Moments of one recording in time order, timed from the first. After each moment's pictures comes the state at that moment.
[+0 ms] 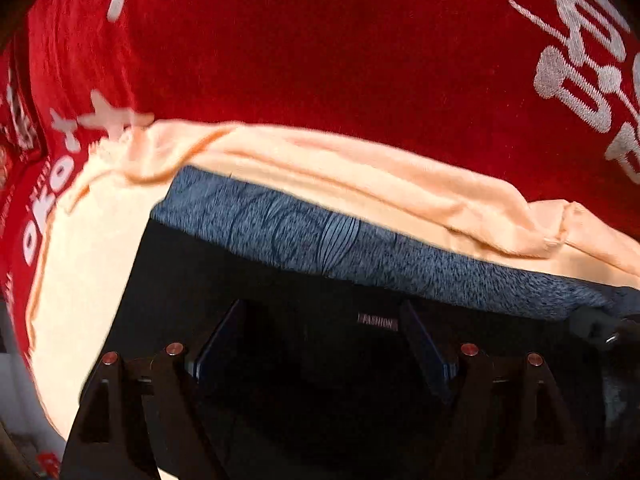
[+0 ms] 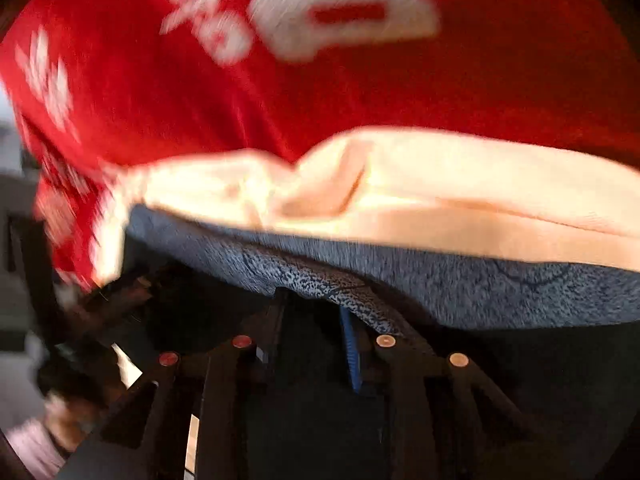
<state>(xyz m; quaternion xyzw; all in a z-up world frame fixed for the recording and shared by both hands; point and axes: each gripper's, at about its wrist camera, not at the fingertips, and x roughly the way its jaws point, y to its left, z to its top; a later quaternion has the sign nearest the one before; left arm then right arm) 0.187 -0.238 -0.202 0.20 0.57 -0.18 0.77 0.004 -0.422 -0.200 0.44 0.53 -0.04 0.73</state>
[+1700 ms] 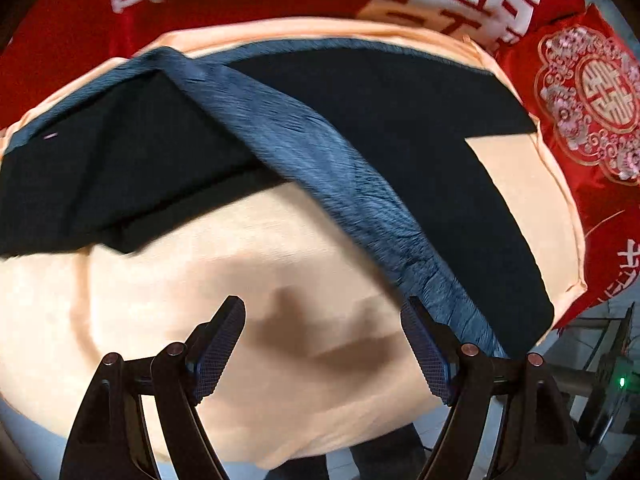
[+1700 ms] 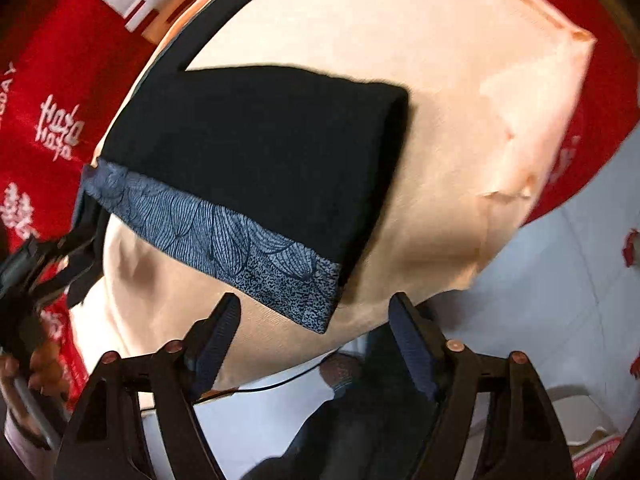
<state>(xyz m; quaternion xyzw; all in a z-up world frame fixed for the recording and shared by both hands) -0.149 -0.303 -0.154 0.25 0.61 -0.42 0.62 -0.499 -0.342 -0.205 0.58 0.43 -0.31 0.62</state>
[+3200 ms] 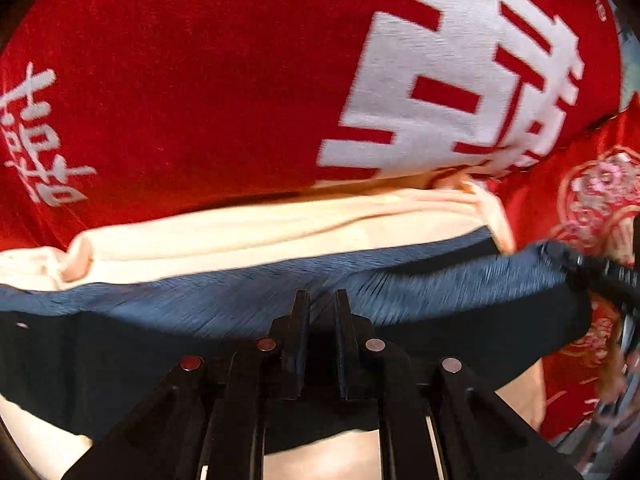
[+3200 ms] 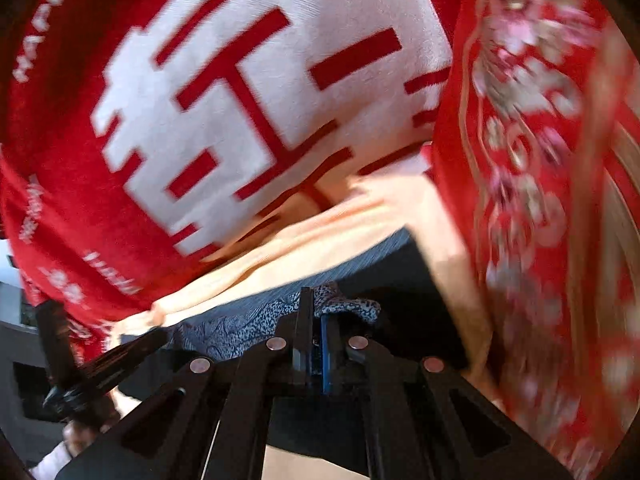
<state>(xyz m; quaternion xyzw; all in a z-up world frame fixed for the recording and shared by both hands) -0.046 -0.517 -0.140 0.21 0.58 -0.42 0.67 -0.366 -0.720 -0.122 0.47 0.40 -0.25 0.74</state>
